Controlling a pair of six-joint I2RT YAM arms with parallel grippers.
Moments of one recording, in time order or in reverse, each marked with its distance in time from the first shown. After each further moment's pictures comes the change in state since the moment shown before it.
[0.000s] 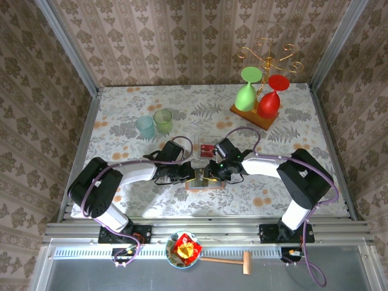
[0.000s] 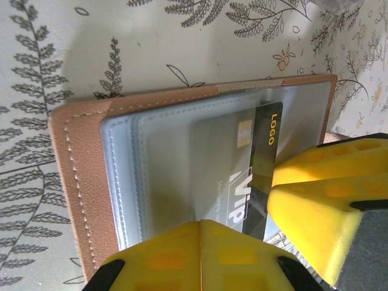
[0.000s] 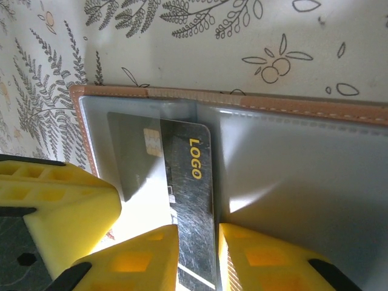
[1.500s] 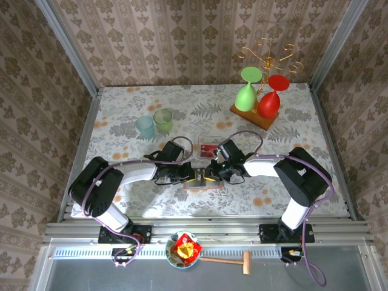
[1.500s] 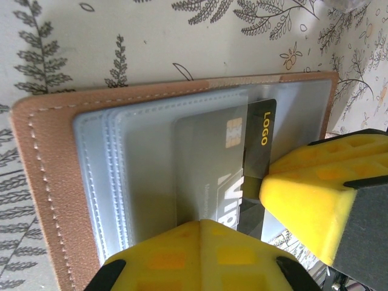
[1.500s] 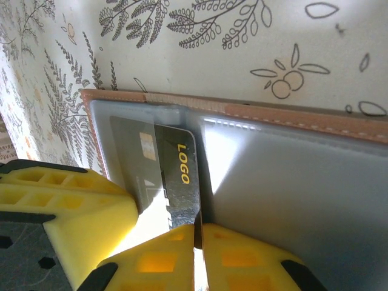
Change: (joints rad) left arm 0.000 0.008 0.000 0.000 0.000 0.000; right arm -0.037 0.016 -0.073 0.177 -0.100 0.053
